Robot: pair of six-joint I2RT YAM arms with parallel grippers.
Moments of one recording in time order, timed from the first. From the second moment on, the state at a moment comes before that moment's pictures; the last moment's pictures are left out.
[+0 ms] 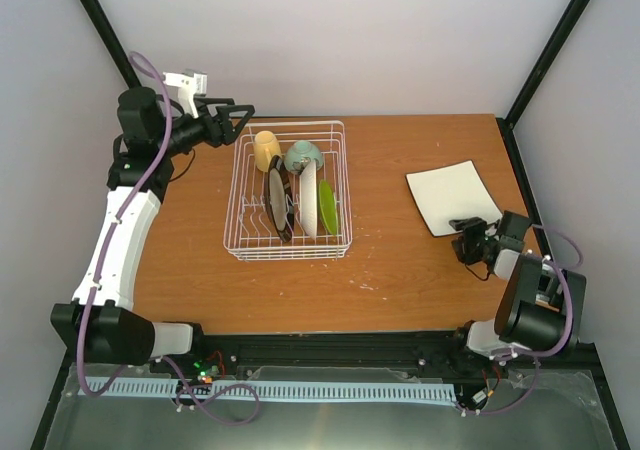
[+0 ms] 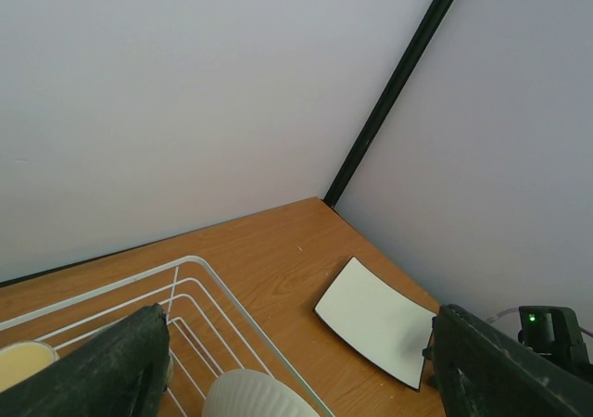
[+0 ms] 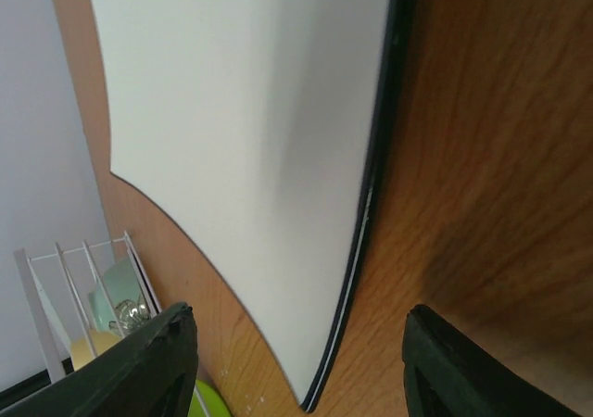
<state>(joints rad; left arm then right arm) -0.04 1.30 1.40 -0.24 0.78 -0.27 -0.39 1.39 0.46 0.07 -0.61 1.01</state>
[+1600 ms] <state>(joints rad) -0.04 1.30 1.39 -0.26 0.77 -0.24 -0.29 1.61 0.24 0.93 -0.70 1.42</state>
